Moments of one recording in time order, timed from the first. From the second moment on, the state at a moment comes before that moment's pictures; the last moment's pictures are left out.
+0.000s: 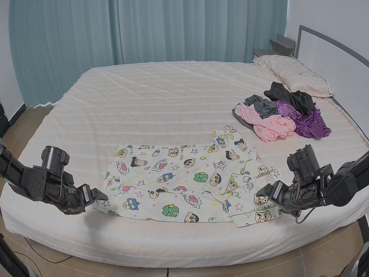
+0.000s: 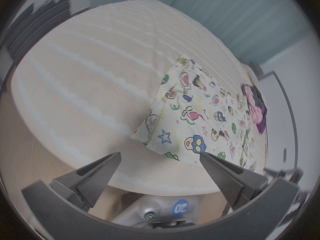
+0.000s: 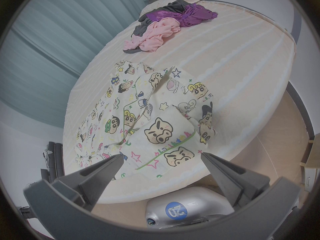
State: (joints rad) left arm -0.01 1.81 -0.66 -0.14 -0.21 -0.51; right arm 0.46 1.79 -0.70 -0.17 -0.14 0.97
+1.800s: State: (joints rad) left arm 0.04 1.93 -0.67 -0.13 -0.21 0.05; right arm 0.46 1.79 -0.68 -0.17 -0.13 0.96
